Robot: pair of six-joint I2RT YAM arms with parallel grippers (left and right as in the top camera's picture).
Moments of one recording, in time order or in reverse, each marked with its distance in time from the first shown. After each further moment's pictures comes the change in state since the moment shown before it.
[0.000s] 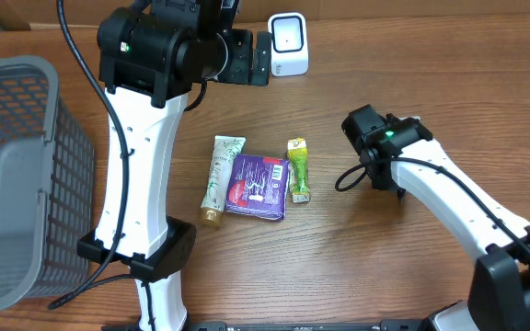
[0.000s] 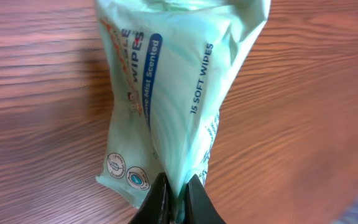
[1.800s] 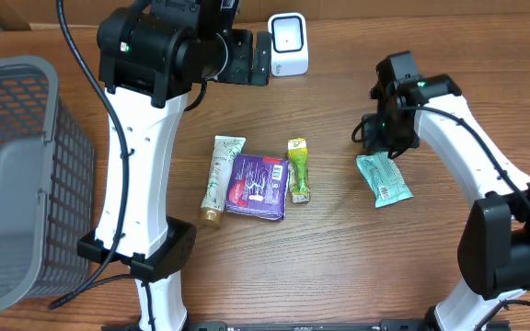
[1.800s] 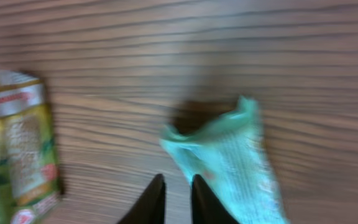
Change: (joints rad) left arm 0.000 0.000 0.000 0.000 0.000 0.000; right arm -0.208 0.179 0.226 0.195 -0.737 -0.401
